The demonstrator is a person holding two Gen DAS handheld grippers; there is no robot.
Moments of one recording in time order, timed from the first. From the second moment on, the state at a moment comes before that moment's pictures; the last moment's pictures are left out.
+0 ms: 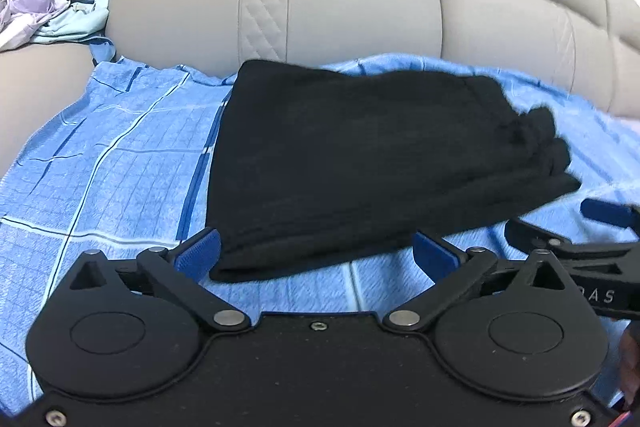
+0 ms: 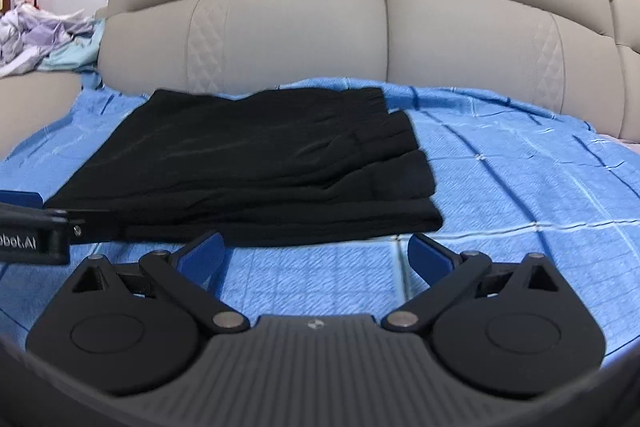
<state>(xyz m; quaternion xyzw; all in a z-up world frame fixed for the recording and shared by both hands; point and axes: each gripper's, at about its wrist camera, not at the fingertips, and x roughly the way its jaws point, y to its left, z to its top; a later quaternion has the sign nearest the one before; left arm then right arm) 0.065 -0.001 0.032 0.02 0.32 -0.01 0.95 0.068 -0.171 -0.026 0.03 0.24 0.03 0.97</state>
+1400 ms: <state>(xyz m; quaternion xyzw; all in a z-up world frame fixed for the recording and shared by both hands) 0.072 0.001 0.017 0.01 0.36 0.02 0.93 0.057 -0.161 -0.038 -0.01 0.26 0.03 0.97</state>
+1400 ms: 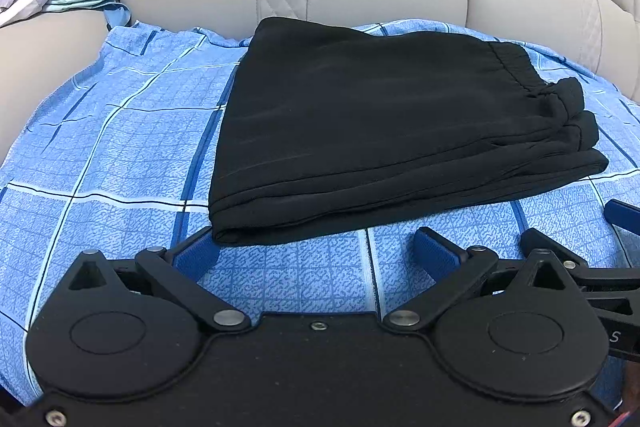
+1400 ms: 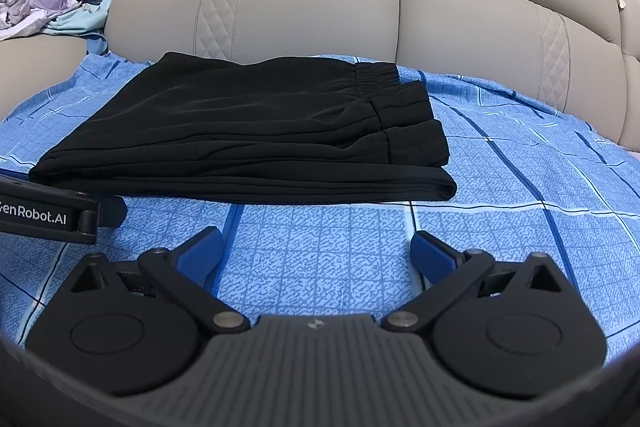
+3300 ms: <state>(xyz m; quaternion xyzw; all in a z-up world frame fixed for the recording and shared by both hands) 0.073 0.002 0.017 0.01 0.36 0.02 0.93 0.061 -0.164 -0.038 -0.01 0.26 0.04 0.96</state>
